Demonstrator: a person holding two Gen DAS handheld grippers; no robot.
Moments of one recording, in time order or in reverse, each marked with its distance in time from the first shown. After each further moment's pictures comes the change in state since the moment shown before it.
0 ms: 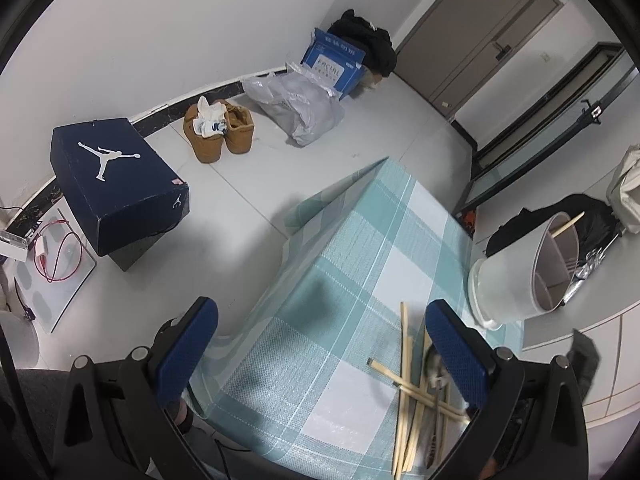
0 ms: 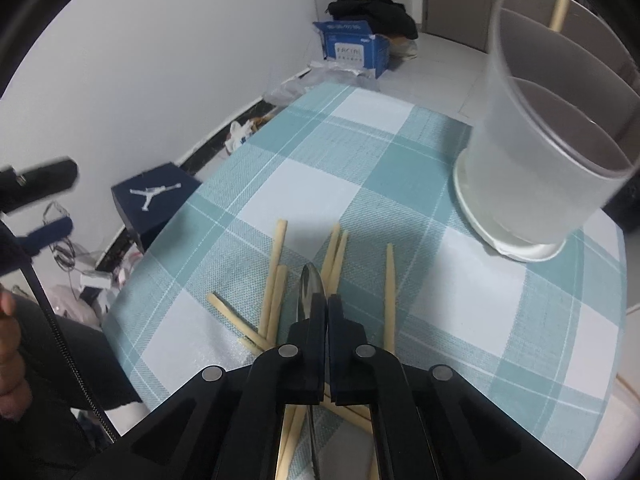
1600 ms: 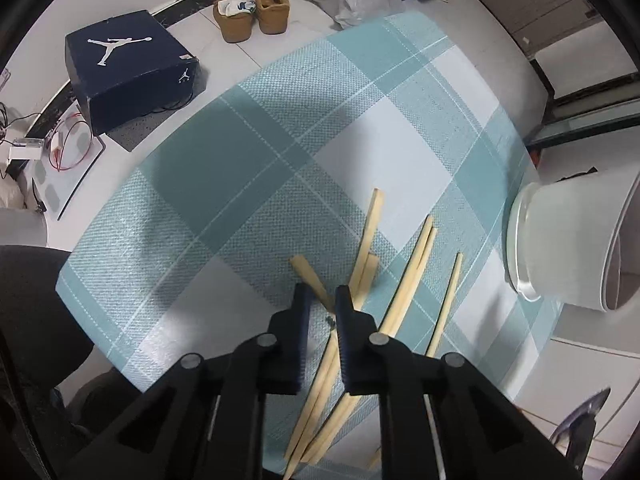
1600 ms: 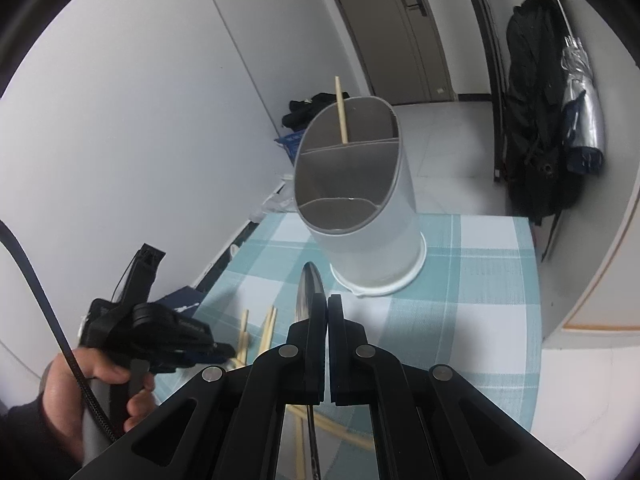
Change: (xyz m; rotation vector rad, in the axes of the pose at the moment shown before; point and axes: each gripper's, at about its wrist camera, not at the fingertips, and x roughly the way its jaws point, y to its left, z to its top) left arm 0.067 -0.063 -0.040 -0.192 0.358 0.226; right arm -0.122 -0.107 -0.042 0.254 -0.375 0.089
